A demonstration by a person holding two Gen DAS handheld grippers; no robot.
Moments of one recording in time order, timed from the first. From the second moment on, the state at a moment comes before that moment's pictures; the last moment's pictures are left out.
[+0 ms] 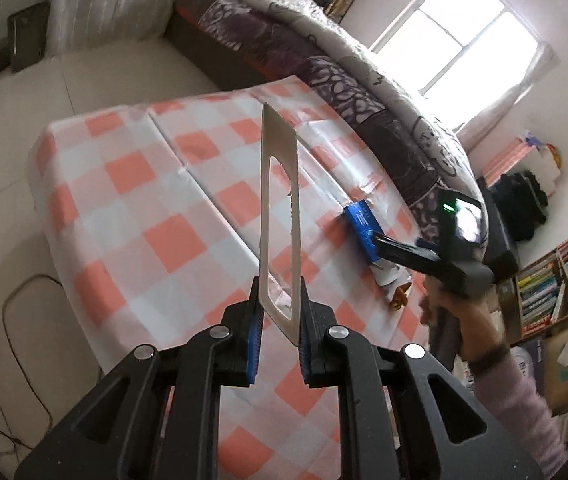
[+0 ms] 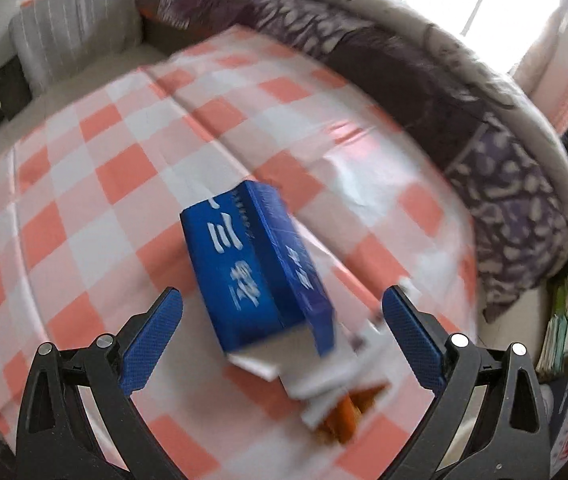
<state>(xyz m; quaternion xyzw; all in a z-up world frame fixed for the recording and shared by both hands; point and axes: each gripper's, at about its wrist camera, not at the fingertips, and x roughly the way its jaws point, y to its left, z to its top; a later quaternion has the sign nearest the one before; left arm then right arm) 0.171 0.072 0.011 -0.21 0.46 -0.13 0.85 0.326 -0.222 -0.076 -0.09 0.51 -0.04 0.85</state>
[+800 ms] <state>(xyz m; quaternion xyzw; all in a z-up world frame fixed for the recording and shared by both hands) 0.148 0.130 0.034 -0.25 0.43 -0.13 0.86 0.261 -0.132 0.007 0.08 0.43 0.11 0.90</state>
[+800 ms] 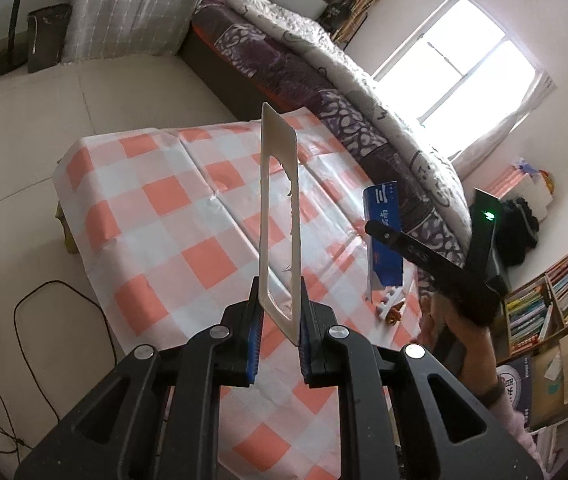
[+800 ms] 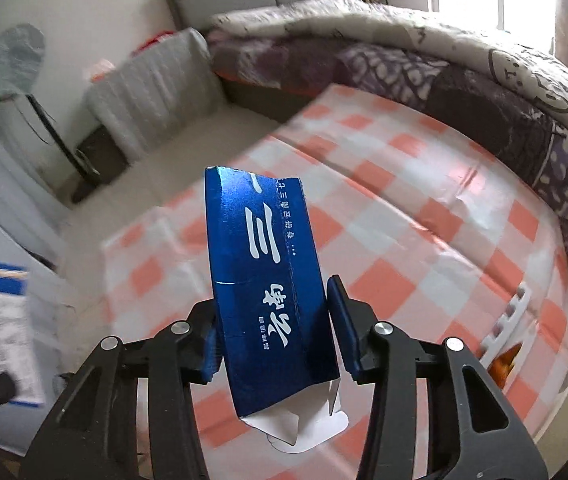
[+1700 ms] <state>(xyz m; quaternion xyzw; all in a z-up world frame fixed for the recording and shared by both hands) 0.126 0.097 0.039 -0.22 0.39 -0.14 0.88 0.093 -0.229 0.073 0.10 0.32 -0.01 0.94</state>
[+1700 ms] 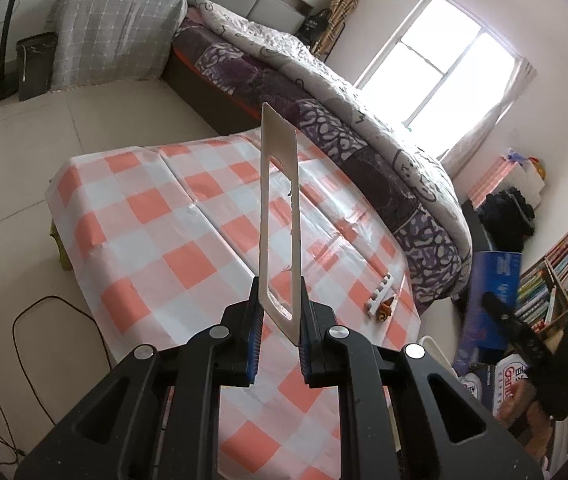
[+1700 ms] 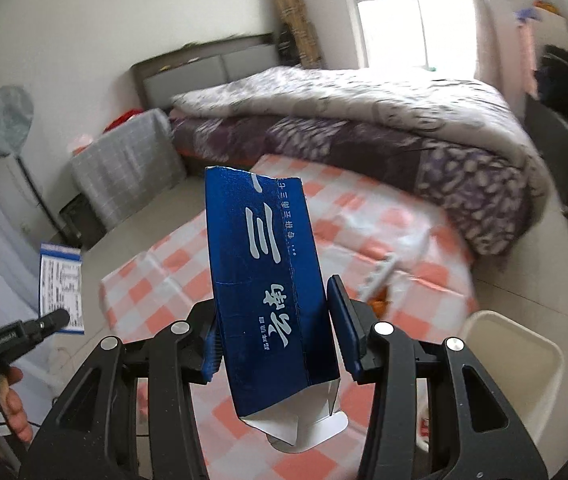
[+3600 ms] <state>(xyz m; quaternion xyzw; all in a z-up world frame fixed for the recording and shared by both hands) 0.147 -0.288 -0.047 0.06 0.54 -0.33 0.77 -0.006 -0.544 -0.009 0.56 0.23 -0.22 0.77</state>
